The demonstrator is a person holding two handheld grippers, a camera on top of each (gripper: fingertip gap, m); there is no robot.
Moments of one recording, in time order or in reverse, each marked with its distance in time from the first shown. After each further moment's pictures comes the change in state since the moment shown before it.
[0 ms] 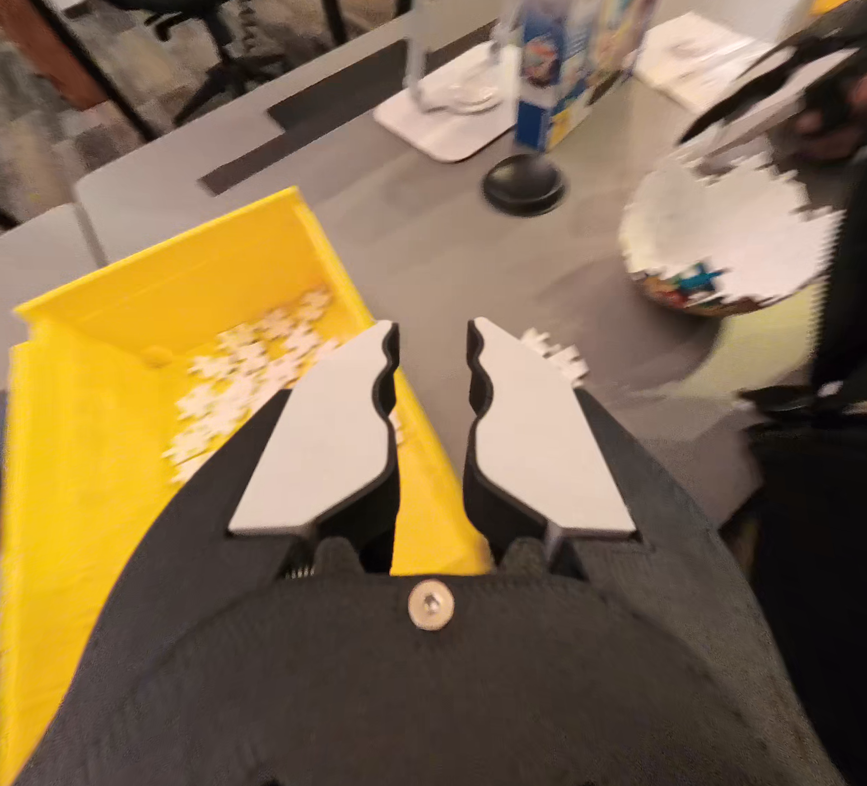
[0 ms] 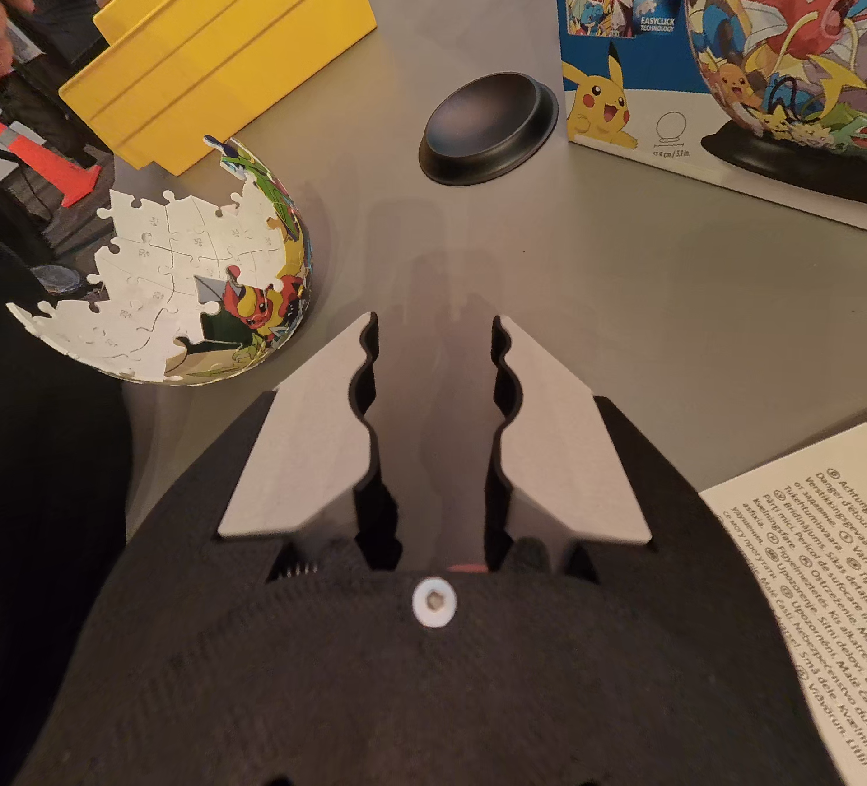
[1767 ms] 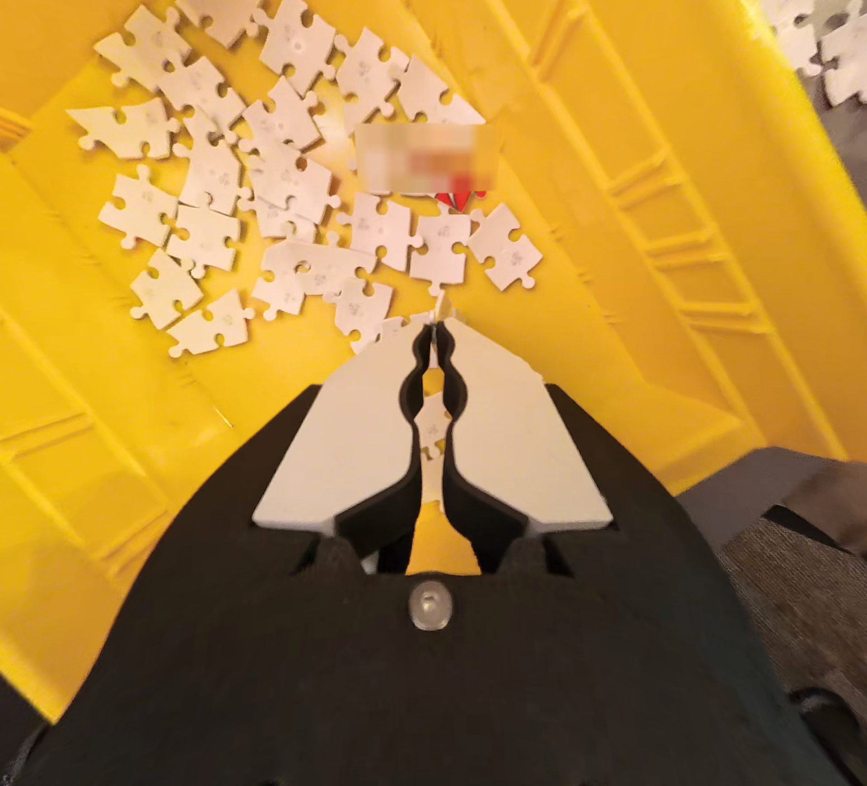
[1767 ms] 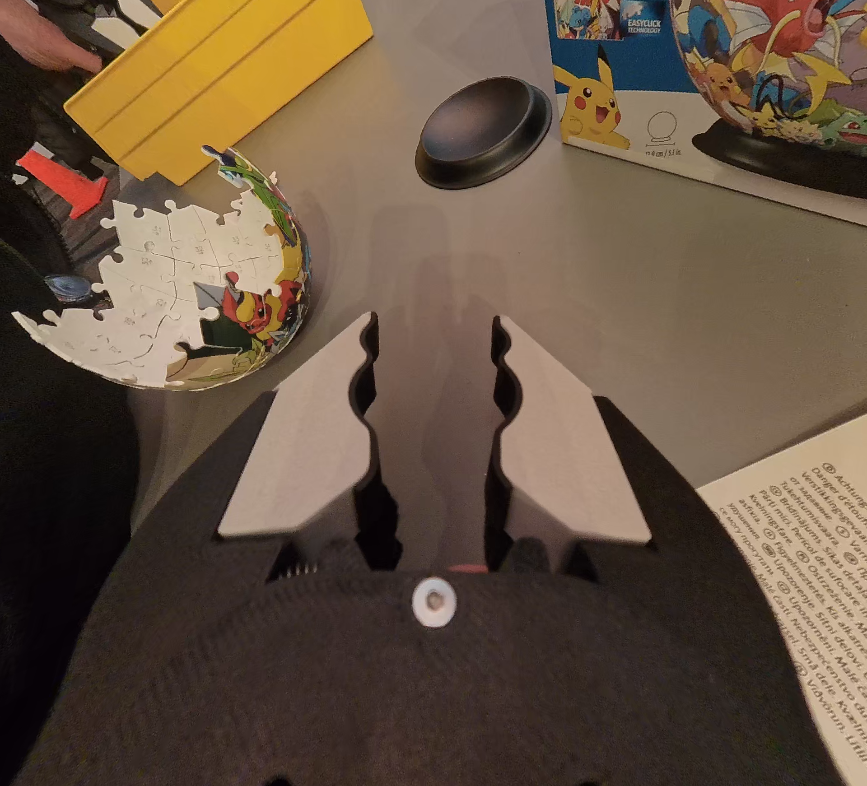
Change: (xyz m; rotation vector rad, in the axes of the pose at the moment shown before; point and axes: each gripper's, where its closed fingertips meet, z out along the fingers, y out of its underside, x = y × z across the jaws) left arm -0.078 0.141 0.039 -0.608 0.160 0.041; right arm 0.002 -0.001 -0.001 0.009 -0.001 0.019
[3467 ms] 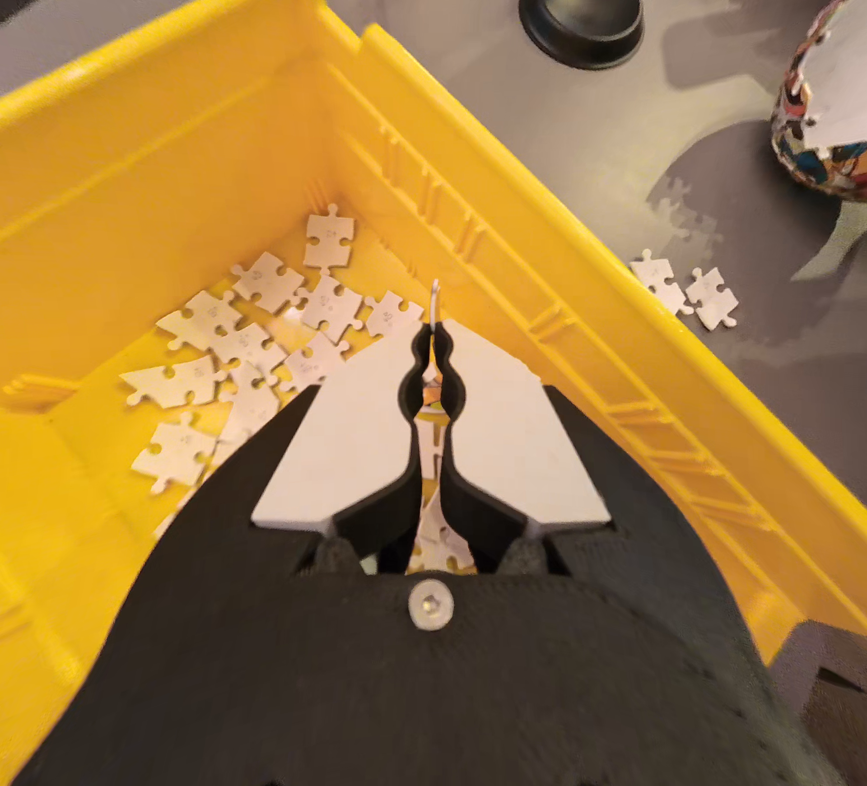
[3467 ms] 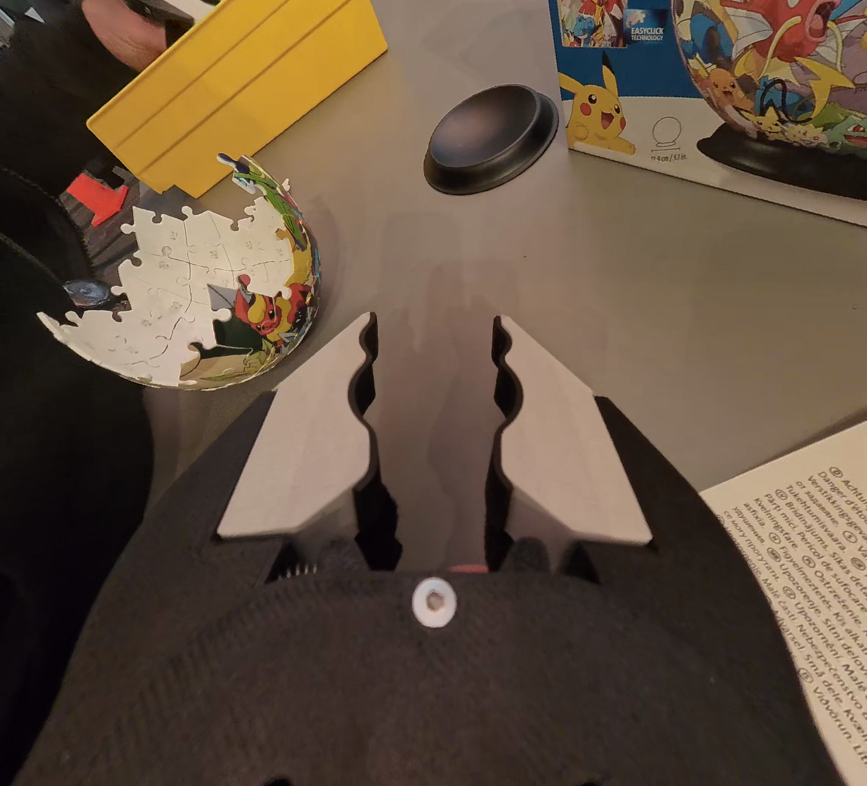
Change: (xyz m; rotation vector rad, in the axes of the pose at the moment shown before) left arm -0.006 -0.094 0.012 0.361 0.164 0.030; right arm -0.002 -0.002 -0.002 0.016 -0.026 0.009
